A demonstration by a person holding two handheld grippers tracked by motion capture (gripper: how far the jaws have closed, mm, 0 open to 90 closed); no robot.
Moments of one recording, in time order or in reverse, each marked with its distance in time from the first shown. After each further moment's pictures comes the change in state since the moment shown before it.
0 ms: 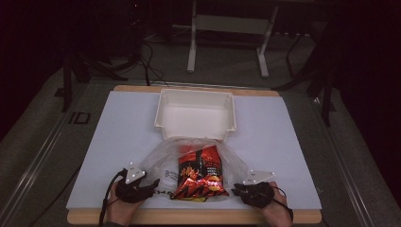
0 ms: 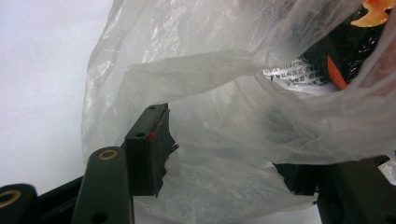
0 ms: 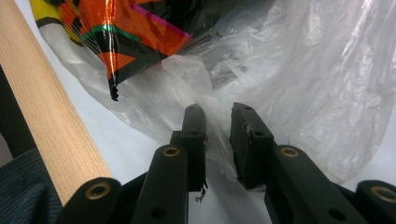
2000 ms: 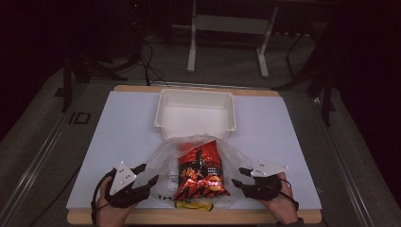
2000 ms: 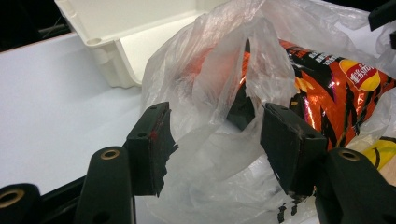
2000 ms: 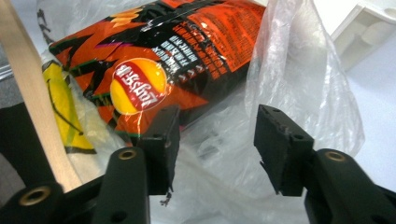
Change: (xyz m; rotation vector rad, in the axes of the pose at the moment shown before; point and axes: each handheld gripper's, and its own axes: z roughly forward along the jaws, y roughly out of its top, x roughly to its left) left arm -0.020 0.034 -0.066 -0.208 -0.032 0.124; right arm 0.000 0.036 -0.041 -0.164 -0.044 -0.034
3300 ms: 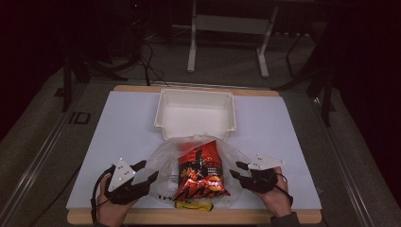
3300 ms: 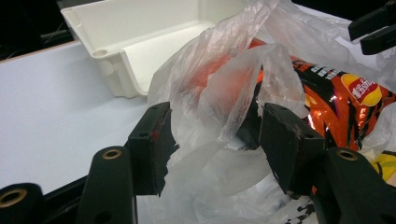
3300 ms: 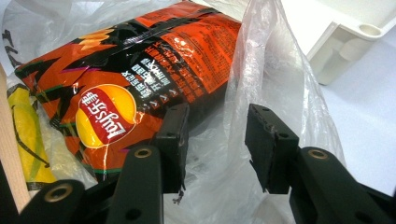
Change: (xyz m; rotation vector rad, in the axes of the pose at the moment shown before) left arm 0.004 0.007 0.001 -0.026 -0.001 -0.010; right arm -0.009 0.007 0.014 -0.038 -0.046 0.023
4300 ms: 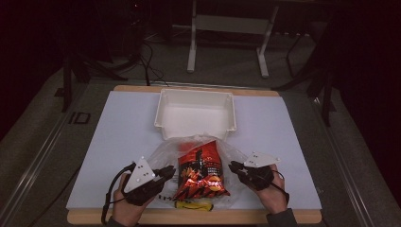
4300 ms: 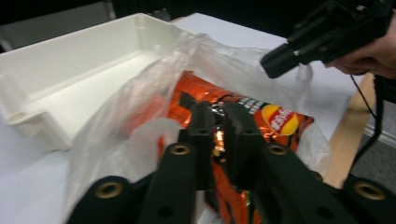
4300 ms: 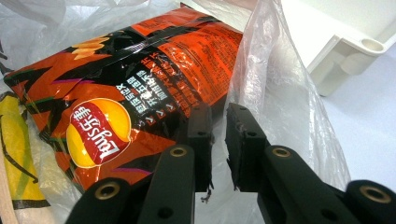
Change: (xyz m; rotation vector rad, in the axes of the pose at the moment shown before) left arm -0.038 0.037 0.010 -0.032 -0.181 0.097; right arm 0.001 0.008 0.009 -0.002 -0.012 -0.020
